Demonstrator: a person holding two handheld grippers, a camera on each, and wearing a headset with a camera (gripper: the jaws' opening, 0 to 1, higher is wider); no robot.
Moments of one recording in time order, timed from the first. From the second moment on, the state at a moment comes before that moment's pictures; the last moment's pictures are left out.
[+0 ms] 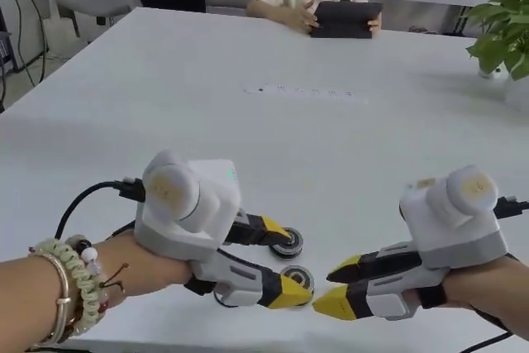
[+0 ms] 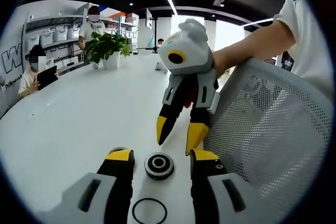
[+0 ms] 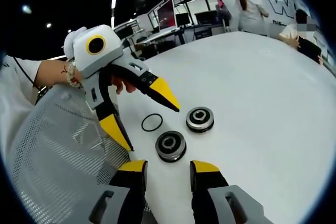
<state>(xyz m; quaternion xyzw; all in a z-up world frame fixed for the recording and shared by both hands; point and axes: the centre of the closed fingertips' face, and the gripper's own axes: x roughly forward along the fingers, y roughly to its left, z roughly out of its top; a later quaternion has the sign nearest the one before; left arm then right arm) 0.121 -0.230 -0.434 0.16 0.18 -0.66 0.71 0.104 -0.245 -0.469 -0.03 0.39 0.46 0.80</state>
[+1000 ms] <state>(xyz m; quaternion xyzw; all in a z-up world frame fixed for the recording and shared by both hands) 0.118 -0.231 -0.440 0.16 0.19 -0.67 0.70 0.102 -0.242 -0.472 -0.05 0.39 0.47 0.79</state>
